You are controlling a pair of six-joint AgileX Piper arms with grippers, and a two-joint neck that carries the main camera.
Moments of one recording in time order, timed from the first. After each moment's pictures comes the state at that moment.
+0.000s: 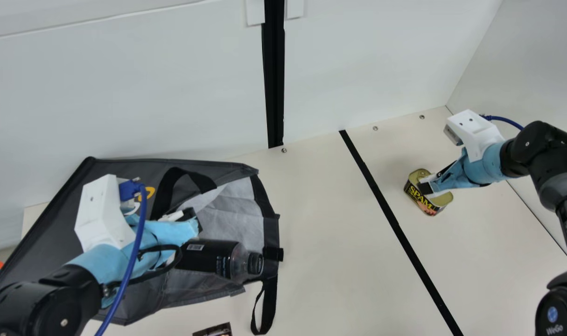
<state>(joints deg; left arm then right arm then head) -34.3 88.7 -73.3 -13.9 28.6 -21.9 -32.7 99.0 -80.6 14.3 50.0 -47.5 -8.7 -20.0</state>
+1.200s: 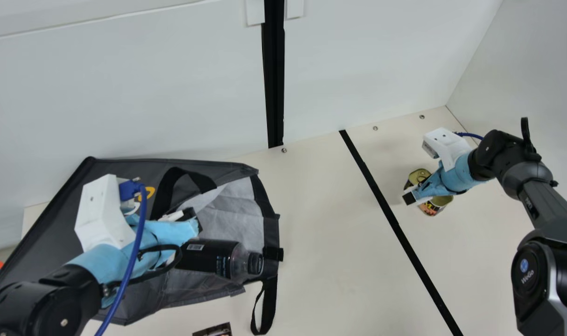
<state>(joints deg) -34.3 88.7 -73.3 -13.9 28.6 -21.9 -29.9 110.9 -82.3 10.1 46.0 -44.1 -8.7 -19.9</state>
